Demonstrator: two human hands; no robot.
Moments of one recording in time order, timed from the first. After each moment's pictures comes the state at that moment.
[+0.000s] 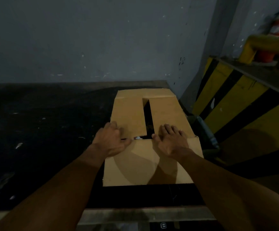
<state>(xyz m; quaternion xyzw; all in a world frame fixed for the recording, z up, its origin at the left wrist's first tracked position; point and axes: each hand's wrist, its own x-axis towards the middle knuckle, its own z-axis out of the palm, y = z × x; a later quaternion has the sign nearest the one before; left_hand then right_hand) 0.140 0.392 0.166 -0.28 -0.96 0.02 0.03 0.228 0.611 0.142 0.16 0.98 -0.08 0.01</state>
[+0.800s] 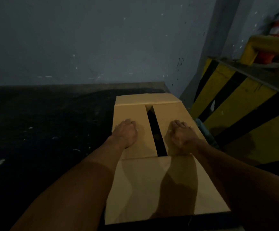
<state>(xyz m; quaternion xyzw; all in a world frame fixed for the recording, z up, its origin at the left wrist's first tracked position) 0.042 0.452 0.159 -0.30 -0.94 -0.10 -0.09 0.150 0.661 0.152 0.16 0.98 -0.11 0.06</state>
